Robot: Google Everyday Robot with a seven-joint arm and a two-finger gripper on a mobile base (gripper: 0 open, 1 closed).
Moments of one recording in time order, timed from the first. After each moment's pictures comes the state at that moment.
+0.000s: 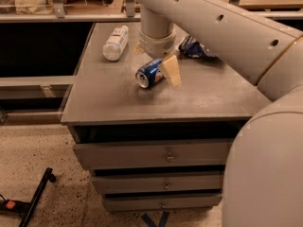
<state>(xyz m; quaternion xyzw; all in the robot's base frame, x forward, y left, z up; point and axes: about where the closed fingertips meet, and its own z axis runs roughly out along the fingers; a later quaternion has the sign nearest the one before) 0.647 -0.023 0.847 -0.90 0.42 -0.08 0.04</state>
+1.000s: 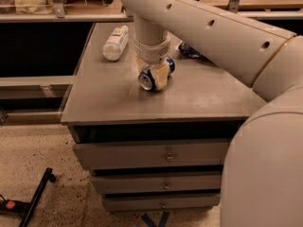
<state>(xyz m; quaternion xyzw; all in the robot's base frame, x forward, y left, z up) 0.639 -0.014 0.833 -0.91 0.41 -0.08 0.03</state>
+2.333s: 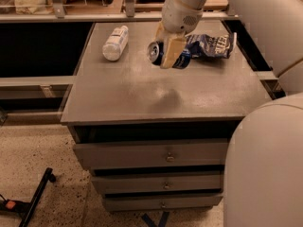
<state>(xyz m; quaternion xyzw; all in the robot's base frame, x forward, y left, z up) 0.634 -0.040 0.912 -0.80 0.57 0.08 0.15</state>
